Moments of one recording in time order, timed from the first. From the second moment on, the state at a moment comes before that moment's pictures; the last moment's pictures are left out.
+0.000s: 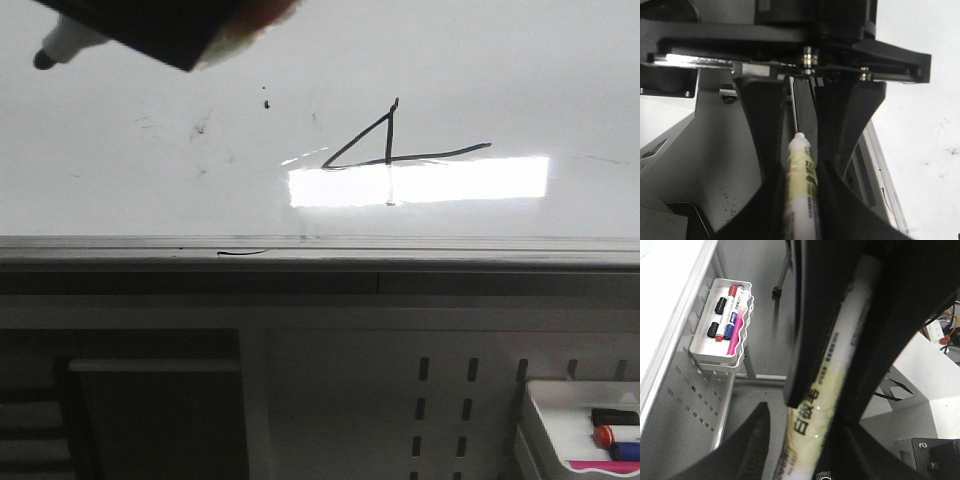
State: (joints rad) left arm -0.68 1.12 -0.94 -0.85 0.97 1.19; right arm 1.01 1.02 -0.89 0.34 0.48 -0.82
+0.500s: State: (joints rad) left arm -0.69 1.12 -0.94 -0.83 1.00 1.24; right arm 1.01 1.02 -0.89 0.35 0.49 -0.83
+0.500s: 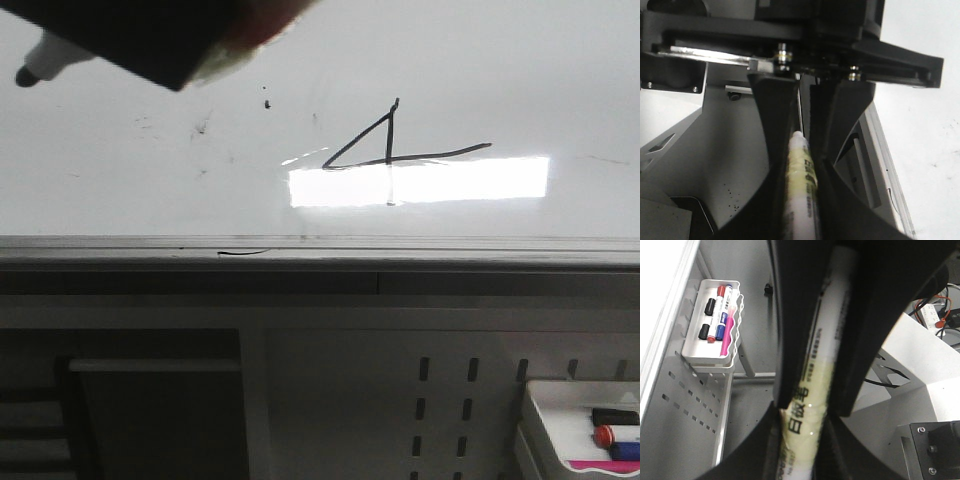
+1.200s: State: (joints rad) left arm -0.69 1.13 -0.94 -0.80 0.95 1.20; right arm 1.01 0.98 -0.89 0.36 0.43 -0.82
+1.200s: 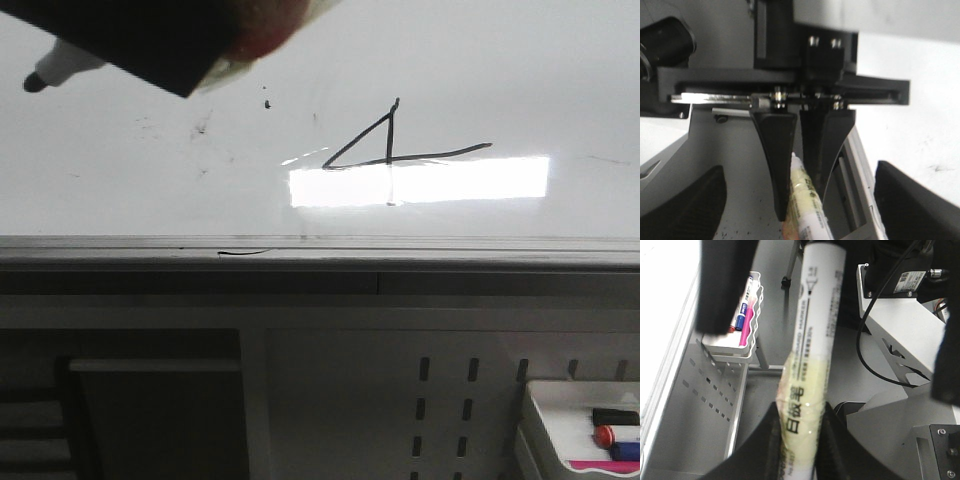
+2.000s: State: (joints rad) left arm -0.69 1.13 -0.92 -0.75 0.94 1.20; right arm 0.77 0.80 -0.89 0.38 0.42 -0.81
